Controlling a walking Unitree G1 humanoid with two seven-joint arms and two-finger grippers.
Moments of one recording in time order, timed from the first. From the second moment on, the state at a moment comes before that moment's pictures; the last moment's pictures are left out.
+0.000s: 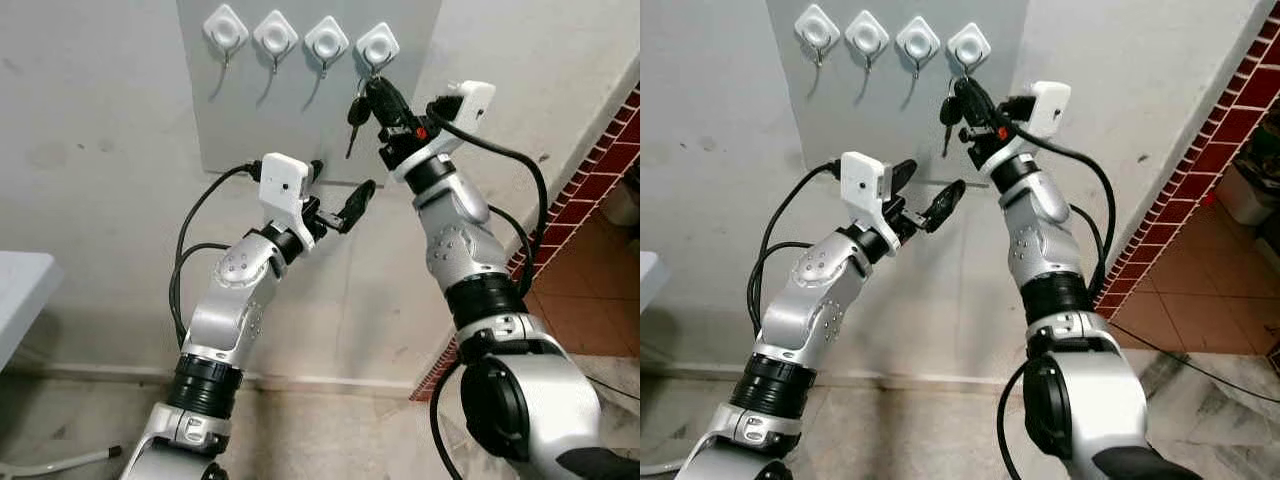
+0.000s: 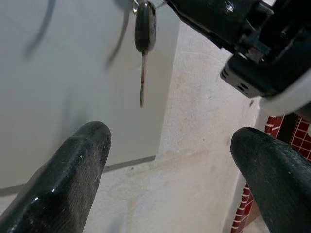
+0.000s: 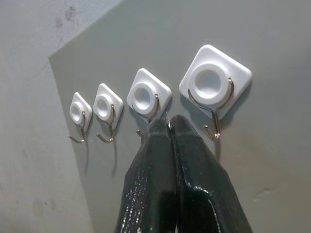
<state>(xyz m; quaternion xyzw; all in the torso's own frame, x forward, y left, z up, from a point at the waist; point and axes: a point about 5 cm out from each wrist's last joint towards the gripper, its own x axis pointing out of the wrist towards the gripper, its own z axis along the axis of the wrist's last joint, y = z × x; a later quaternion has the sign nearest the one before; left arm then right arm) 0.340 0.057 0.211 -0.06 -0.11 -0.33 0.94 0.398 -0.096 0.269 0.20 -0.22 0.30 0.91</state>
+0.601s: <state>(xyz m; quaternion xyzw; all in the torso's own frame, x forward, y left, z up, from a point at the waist) 0.340 0.059 0.212 -0.06 -0.11 -0.32 0.94 0.406 -0.109 0.264 0.31 -0.21 0.26 0.89</state>
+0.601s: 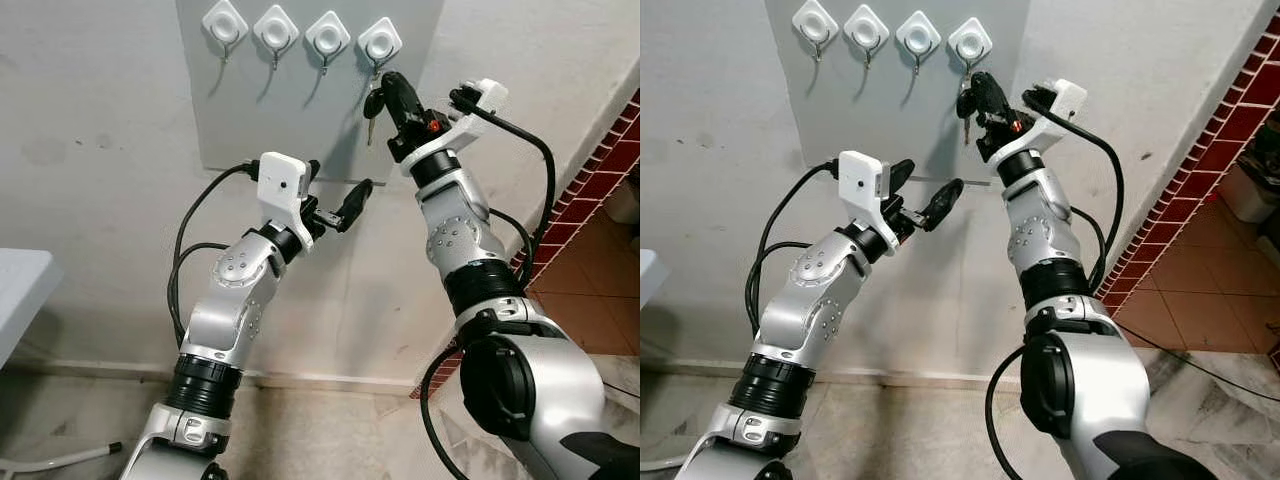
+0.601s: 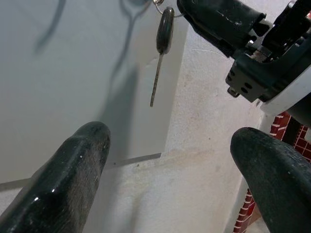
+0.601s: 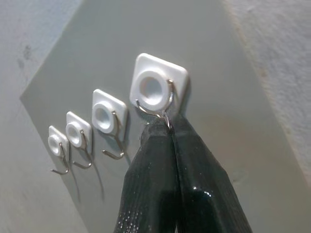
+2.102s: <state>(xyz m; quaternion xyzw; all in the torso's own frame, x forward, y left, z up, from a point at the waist) 0.345 0.079 0.199 -0.10 -0.08 -0.24 0.96 0.379 -0.120 0.182 0.27 -0.18 0.22 0.92</state>
